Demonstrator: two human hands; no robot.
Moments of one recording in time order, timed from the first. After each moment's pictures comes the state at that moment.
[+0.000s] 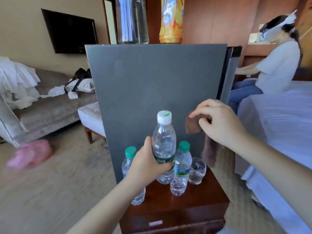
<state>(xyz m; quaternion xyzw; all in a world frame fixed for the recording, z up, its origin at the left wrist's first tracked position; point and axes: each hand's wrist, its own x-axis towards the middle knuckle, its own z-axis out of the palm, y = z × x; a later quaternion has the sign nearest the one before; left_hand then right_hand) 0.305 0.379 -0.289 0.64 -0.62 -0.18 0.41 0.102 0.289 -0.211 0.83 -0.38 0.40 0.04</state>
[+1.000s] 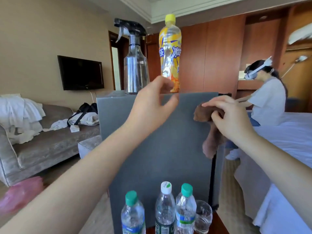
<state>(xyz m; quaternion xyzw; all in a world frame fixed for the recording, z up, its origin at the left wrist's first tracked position) 0.302 0.348 -0.074 0.44 -0.71 0.06 0.54 0.087 0.245 -0.118 0.75 -0.37 0.54 0.10</state>
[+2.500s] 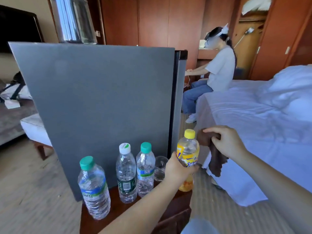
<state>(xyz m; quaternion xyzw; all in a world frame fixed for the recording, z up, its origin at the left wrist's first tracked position) 0.131 0.305 -0.364 0.56 -0.59 -0.42 0.39 -0.053 0.279 -0.287 0.72 -0.59 0.36 0.01</state>
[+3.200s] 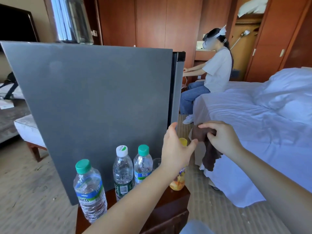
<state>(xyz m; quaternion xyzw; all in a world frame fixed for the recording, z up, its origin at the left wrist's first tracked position) 0.135 0.308 -0.288 0.51 -0.67 -0.25 0.48 -0.044 0.280 -0.267 0.72 -0.58 0.39 0.01</state>
